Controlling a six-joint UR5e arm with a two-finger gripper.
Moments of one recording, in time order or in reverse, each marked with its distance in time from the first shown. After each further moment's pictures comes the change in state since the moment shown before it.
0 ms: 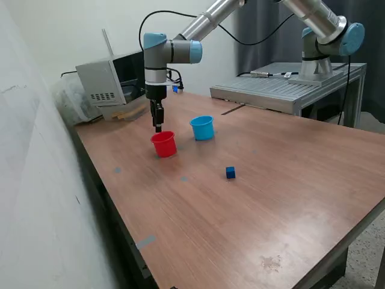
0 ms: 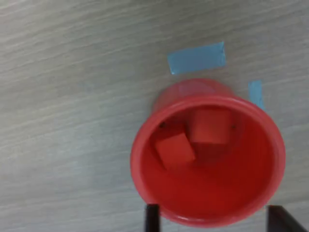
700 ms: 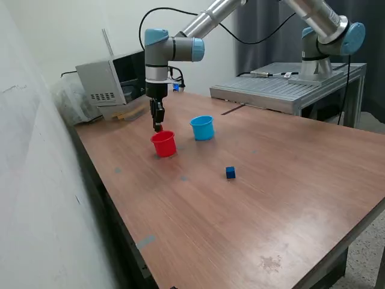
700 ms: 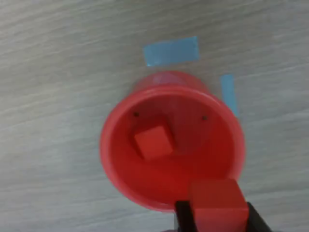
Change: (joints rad) arm 0.022 -0.006 -0.007 -0.002 0.000 0.001
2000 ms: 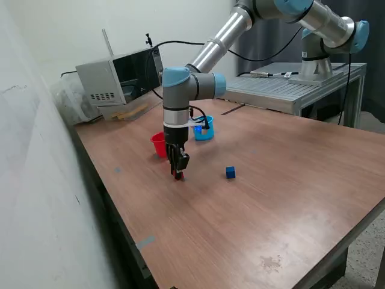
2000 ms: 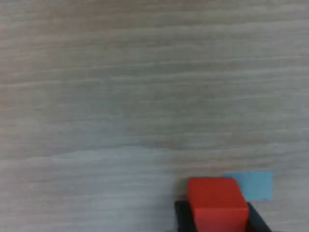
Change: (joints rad) arm 0.205 0.237 -0.181 -0.036 0.007 0.053
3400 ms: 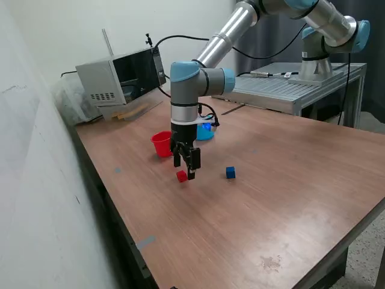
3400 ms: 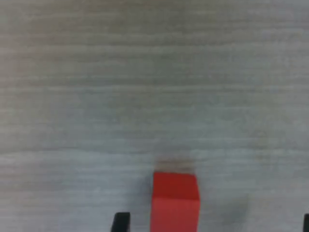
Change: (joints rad) arm 0.044 -0.028 0.021 0.001 0.006 0.011
